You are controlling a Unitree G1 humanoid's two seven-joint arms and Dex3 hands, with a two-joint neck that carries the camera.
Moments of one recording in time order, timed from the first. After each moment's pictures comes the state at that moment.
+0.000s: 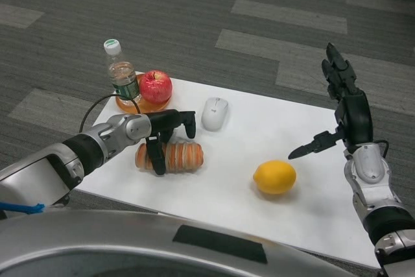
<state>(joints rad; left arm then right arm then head) -0.45 0.43 -0.60 0.75 0.35 -0.13 -0.20 -0.38 -0.42 0.37 0.78 0.30 -0.88 -0.05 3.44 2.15</state>
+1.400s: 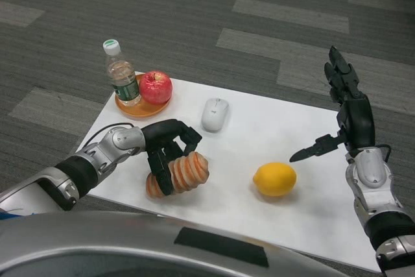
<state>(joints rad) -0.29 0.40 -0.41 0.66 -0.04 -0.26 -0.40 -0.38 -0.41 0.37 0.78 0.30 -0.88 -0.05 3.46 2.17</state>
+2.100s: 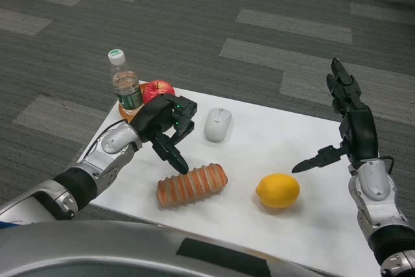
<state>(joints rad) -0.25 0.40 -0.37 0.61 -0.43 -0.64 -0.30 -0.38 -0.41 0.37 0.78 0.30 -0.88 -0.05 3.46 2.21</state>
